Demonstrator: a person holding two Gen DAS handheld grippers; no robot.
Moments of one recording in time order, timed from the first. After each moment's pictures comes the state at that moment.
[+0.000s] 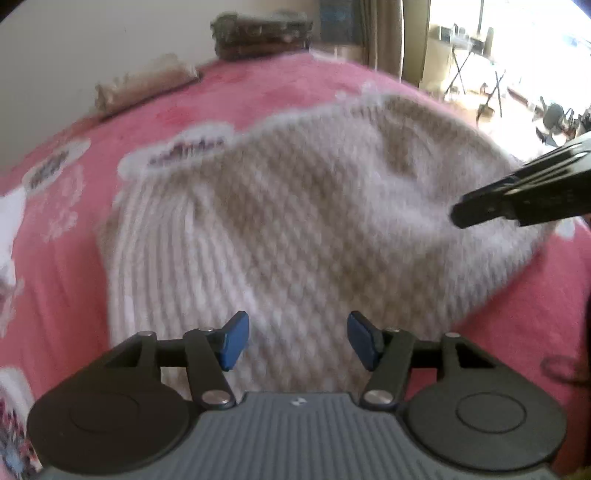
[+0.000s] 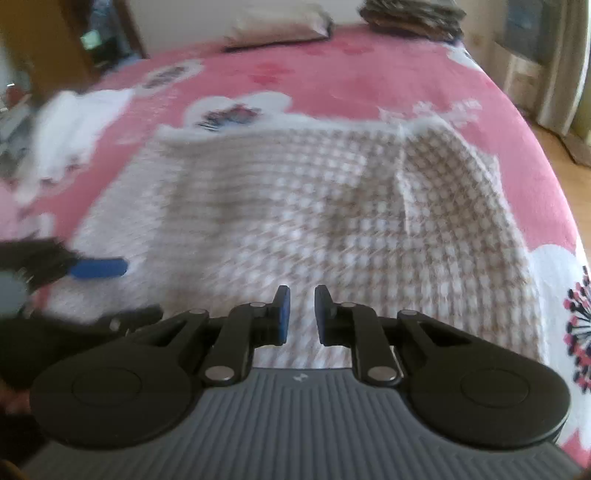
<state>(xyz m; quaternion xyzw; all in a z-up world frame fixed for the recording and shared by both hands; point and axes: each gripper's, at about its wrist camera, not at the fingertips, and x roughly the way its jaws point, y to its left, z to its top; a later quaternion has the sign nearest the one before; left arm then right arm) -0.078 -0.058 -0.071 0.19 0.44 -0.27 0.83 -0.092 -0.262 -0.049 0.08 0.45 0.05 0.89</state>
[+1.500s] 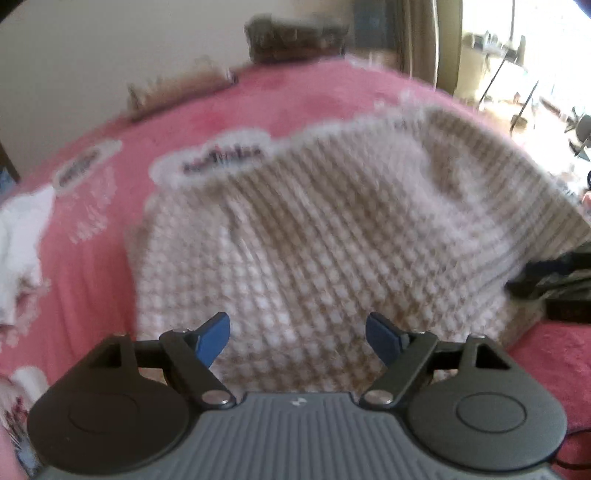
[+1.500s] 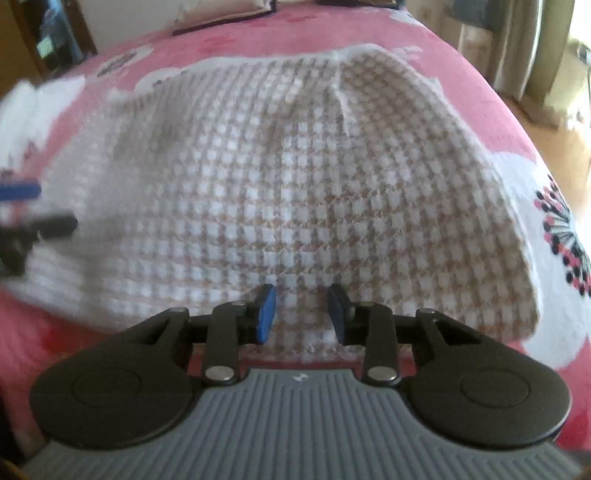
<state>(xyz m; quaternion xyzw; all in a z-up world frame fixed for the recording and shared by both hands) -0.041 -0.075 -0.068 0.19 0.44 -0.21 0.85 -0.130 -0.283 -0.102 0.07 0.47 -0.04 0.88</state>
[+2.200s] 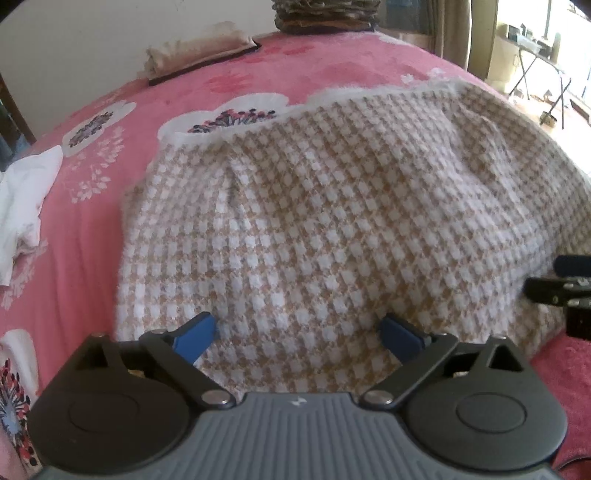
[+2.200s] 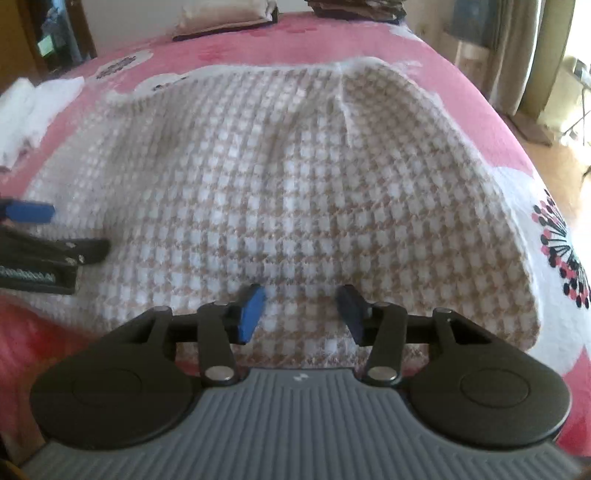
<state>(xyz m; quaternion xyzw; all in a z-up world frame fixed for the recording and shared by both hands) -0.037 -0.085 -0.085 0.18 0.47 -0.17 0.85 -0.120 -0.281 -0.099 0.07 0.46 -0.05 0.88</state>
